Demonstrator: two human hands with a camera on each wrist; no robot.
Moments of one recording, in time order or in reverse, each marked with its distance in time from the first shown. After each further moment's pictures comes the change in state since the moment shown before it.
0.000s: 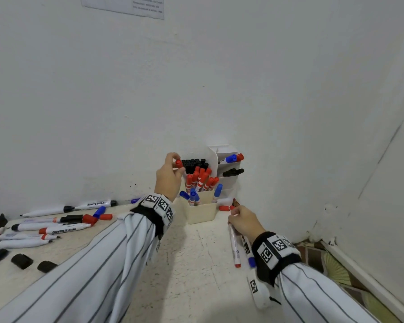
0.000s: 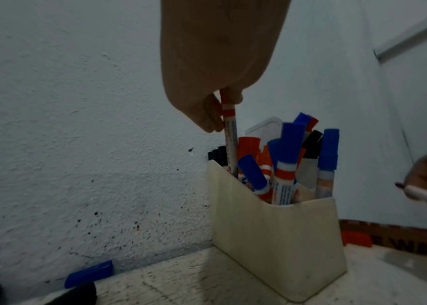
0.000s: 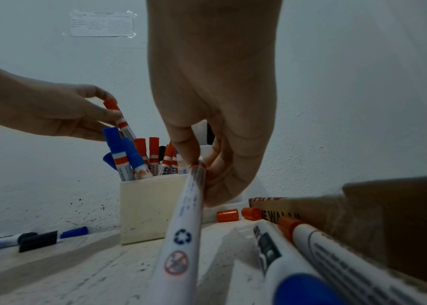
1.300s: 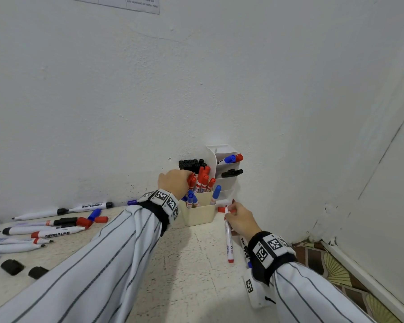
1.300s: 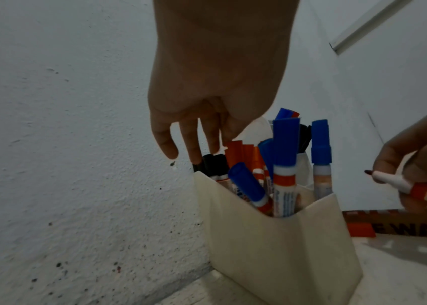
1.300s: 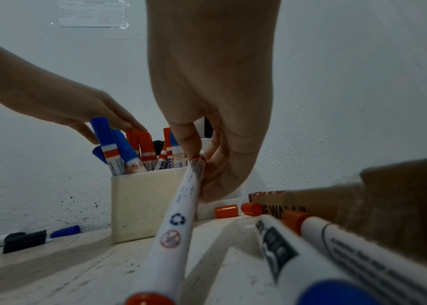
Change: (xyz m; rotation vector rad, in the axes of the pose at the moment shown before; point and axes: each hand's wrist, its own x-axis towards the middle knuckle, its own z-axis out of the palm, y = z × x) left_hand 0.011 0.009 0.017 0.934 -0.409 0.101; right_hand 0.010 -0.005 0.004 0.093 0.007 -0.044
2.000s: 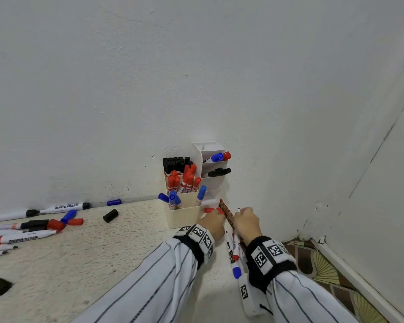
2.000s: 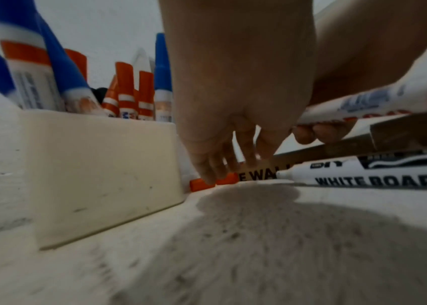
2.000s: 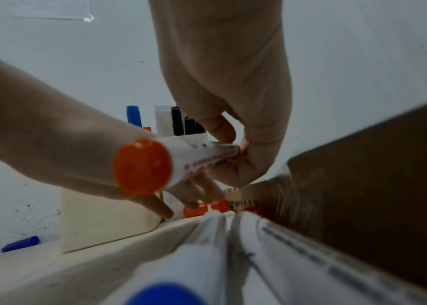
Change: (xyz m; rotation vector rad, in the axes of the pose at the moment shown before) left_hand -0.019 0.111 0.113 -0.215 -0.452 0.245; right_hand 0.032 0.035 -0.027 -0.033 0.246 0.131
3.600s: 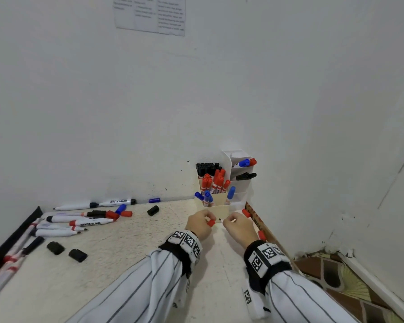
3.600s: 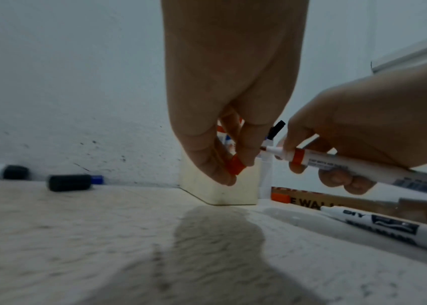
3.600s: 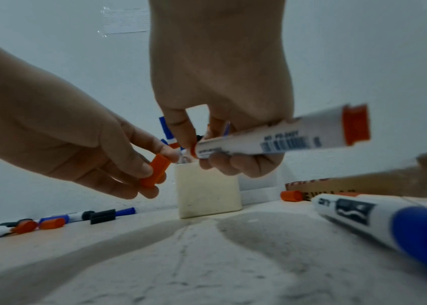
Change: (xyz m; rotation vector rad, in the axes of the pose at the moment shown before) left_hand -0.111 -0.060 -0.031 -0.643 0.358 -0.320; right_hand -0.086 -0.033 0.039 -0.074 -0.240 -0.258
